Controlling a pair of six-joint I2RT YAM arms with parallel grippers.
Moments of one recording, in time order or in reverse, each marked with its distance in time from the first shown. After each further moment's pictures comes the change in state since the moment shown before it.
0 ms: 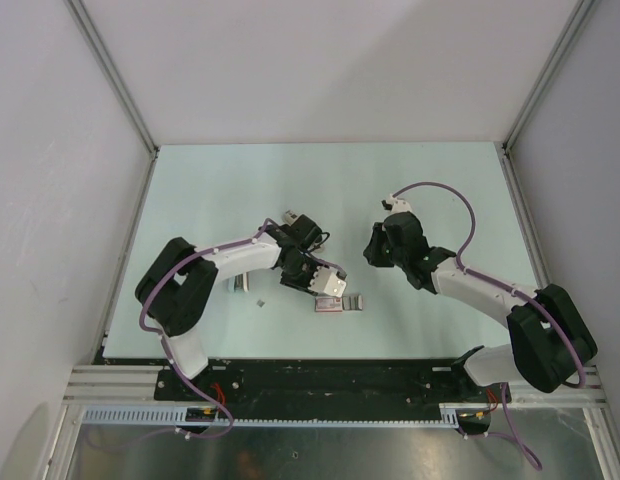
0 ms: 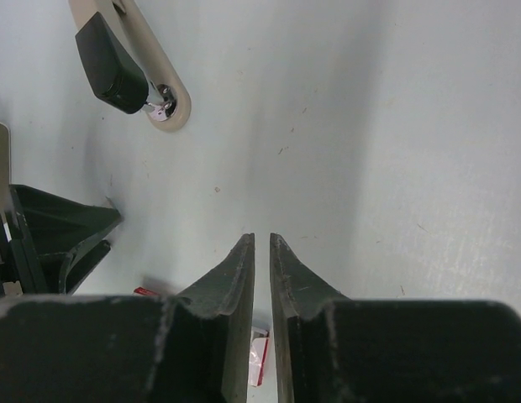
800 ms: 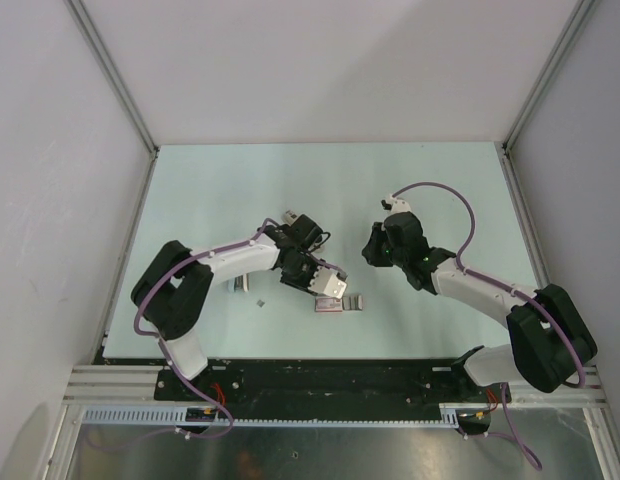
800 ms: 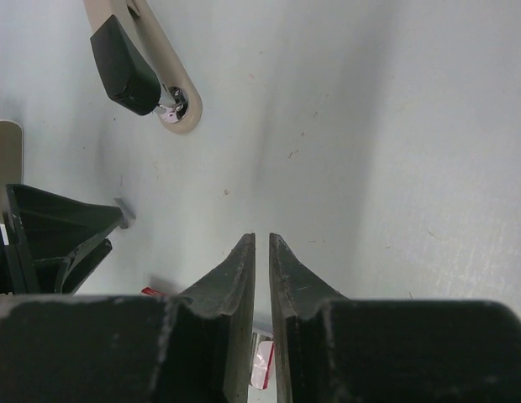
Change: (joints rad) left arm -0.013 -0.033 -0.003 0.000 -0.027 0.017; right arm 0.000 0.000 -0.006 0.027 -0.019 0.000
